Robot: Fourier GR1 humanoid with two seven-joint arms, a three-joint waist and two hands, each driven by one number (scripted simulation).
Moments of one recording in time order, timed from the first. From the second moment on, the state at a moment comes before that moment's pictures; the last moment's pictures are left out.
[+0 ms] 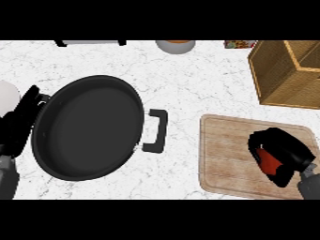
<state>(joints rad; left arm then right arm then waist) -0.15 0.36 0.11 -1.38 0.15 0.02 0.20 -0.16 -0.53 0.28 -1.27 0.79 0.18 -0.40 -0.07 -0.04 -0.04</state>
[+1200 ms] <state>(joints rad) -0.18 0.34 0.09 -1.41 0.14 0.01 0.22 0.16 -0.16 0.26 -2.36 0.55 0.21 0.35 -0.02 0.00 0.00</state>
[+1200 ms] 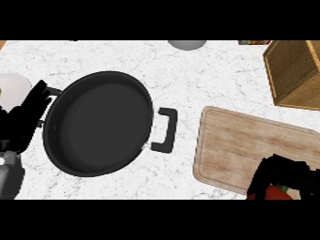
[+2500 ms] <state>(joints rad) -0.21 0.31 0.11 -1.36 0.11 -0.02 0.20 -0.62 -0.43 -0.29 -1.85 0.51 0.27 0.58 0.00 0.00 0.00</state>
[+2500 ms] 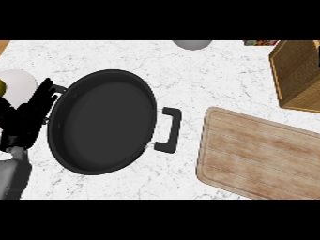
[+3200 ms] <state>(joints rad) -0.21 0.30 0.12 -1.40 0.10 -0.03 0.23 -0.61 -0.51 -0.41 -1.36 0.51 0.08 0.16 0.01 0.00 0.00</state>
